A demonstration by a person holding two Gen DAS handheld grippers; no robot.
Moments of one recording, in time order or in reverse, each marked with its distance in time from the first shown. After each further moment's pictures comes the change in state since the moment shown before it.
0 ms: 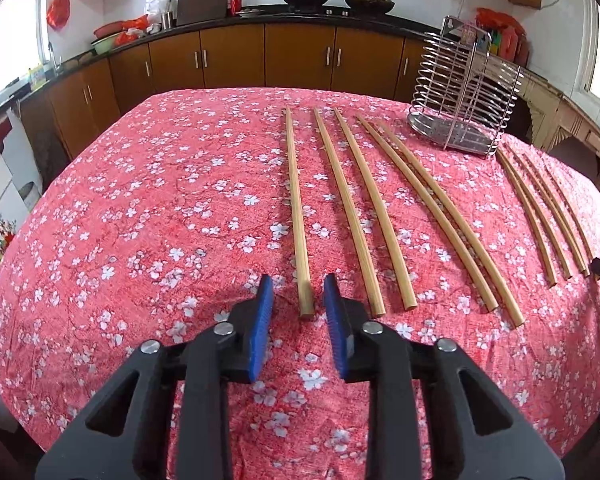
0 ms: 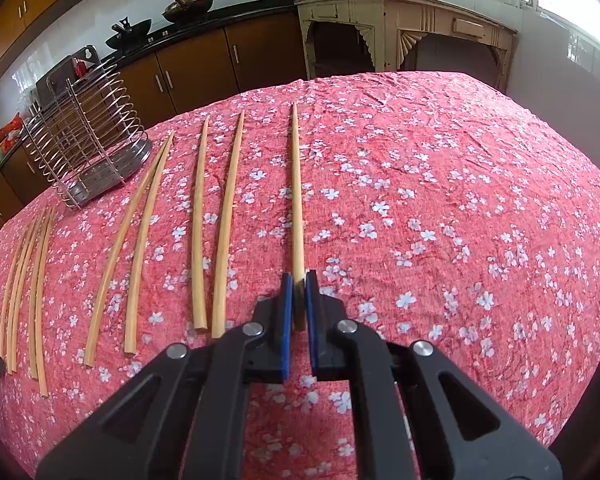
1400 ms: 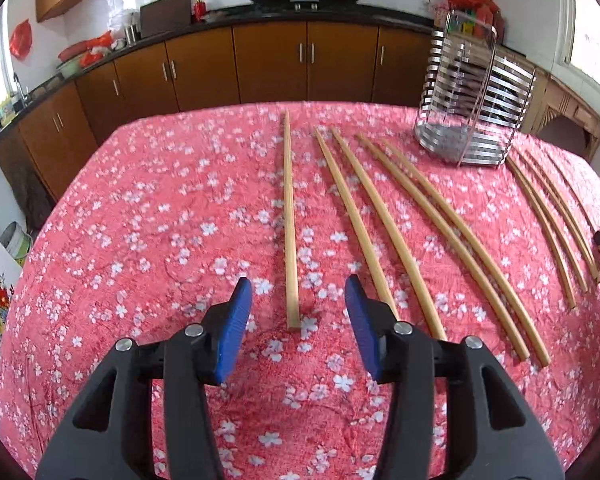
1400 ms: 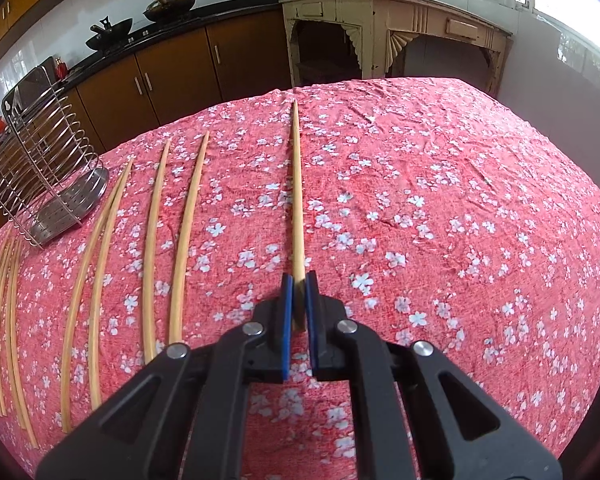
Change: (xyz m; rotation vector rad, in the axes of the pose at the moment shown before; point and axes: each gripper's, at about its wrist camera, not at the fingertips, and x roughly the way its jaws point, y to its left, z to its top) left arm 0.039 0.016 0.055 0.116 0.041 -0.058; right arm 0.039 -0.012 0.045 0.010 0.004 -0.069
